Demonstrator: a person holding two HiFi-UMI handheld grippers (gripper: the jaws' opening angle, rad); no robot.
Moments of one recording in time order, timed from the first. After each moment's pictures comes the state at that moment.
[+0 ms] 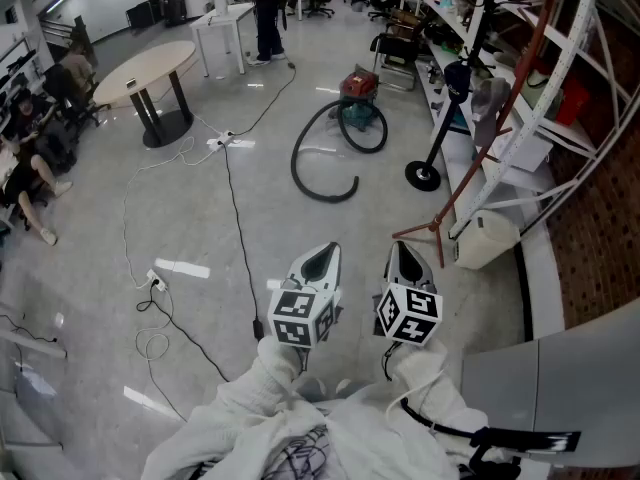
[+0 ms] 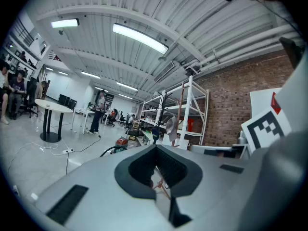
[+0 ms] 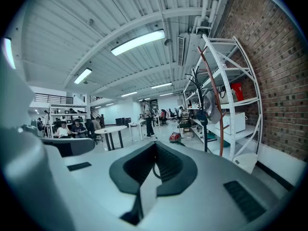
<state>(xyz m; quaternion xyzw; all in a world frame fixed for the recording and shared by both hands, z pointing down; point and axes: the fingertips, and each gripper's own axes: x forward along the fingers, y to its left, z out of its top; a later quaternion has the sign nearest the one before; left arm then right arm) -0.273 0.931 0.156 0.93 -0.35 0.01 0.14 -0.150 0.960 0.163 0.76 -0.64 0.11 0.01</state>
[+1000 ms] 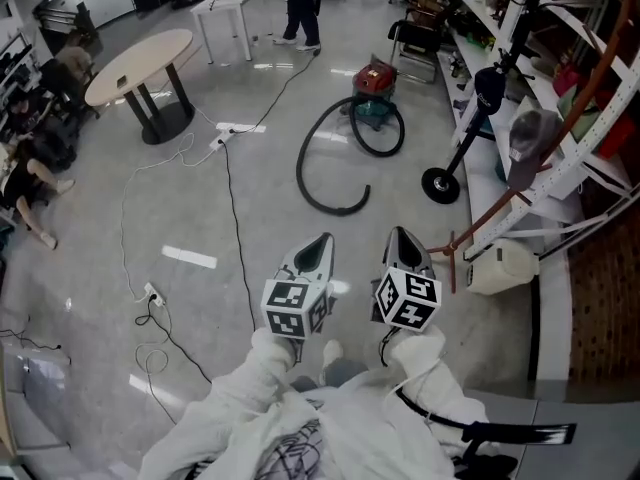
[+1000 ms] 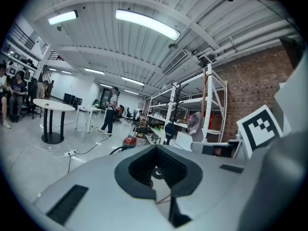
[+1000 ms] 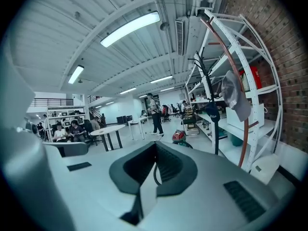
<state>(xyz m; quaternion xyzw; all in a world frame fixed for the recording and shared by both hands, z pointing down) -0.191 0.664 0.176 0.91 -0.38 0.04 0.14 -0.055 0.680 0.185 0.75 -0.65 0.14 0.00</state>
